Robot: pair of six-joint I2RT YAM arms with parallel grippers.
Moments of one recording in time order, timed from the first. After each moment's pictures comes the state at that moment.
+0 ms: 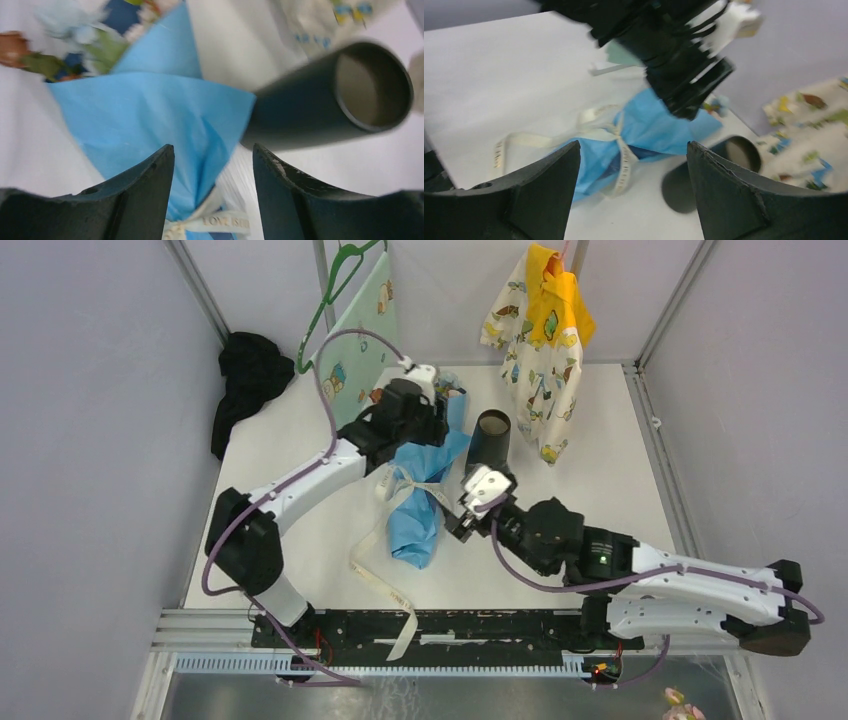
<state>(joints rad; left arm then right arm) -0.60 1.60 1.32 -0.19 -0.10 -0.28 1.32 0.97 0.96 -0.09 0.47 -0.27</state>
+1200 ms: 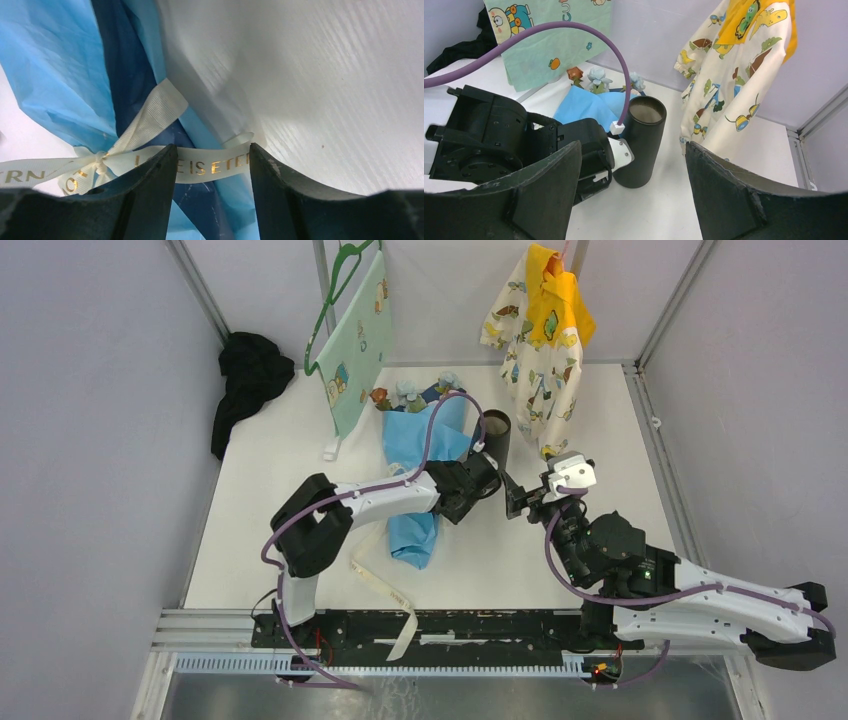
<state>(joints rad) -0.98 1.93 1.41 -0.64 -0.41 -0.16 1.32 0.69 0.82 -0.01 0.97 -0.22</state>
